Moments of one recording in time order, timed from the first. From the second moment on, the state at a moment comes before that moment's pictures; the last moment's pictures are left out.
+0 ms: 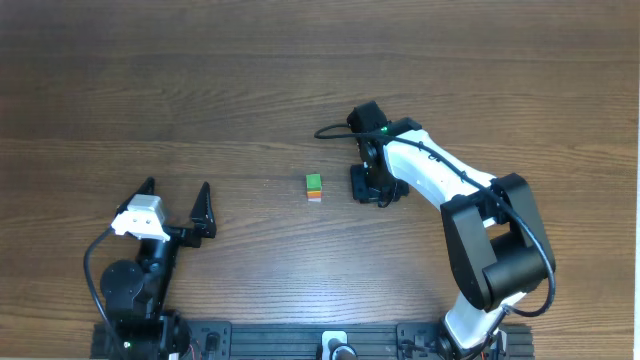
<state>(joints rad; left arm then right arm) 0.03 0.01 0.01 -0.06 0.16 -0.16 0.42 1.87 1.14 -0.86 -0.04 0.34</state>
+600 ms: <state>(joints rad) 0.03 0.01 0.01 -0.06 0.16 -0.16 0.42 1.77 1.16 -0.94 -0.04 0.34</state>
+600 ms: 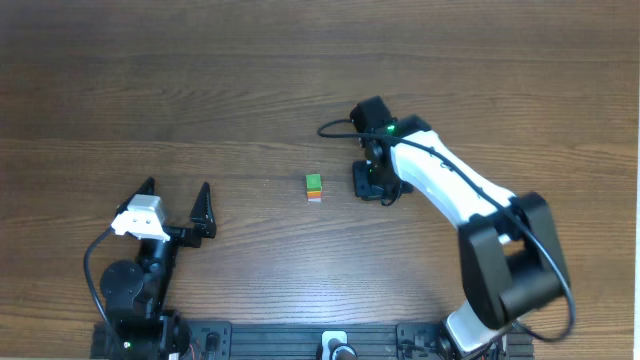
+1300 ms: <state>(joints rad) 0.03 0.01 0.01 -0.06 0.16 -0.16 0.78 1.82 1.68 -1.32 0.05 0.58</state>
